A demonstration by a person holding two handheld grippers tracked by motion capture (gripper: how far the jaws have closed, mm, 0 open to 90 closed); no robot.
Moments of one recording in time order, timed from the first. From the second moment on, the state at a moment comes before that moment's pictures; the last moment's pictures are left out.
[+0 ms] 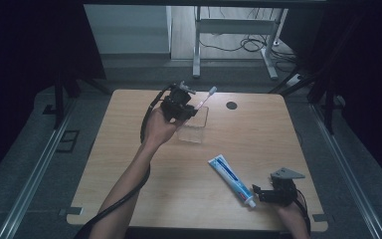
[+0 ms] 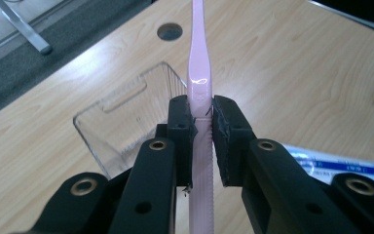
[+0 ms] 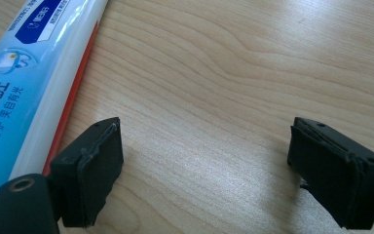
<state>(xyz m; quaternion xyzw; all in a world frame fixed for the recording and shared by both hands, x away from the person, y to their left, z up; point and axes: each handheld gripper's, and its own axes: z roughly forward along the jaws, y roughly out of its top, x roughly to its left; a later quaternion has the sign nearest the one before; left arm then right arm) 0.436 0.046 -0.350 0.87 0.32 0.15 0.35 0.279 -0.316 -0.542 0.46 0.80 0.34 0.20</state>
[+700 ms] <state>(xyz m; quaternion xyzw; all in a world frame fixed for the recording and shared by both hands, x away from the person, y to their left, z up) 0.477 0.032 -0.374 0.84 0.34 0.18 0.38 0.279 -0.317 -0.542 0.46 0.80 0.34 0.20</state>
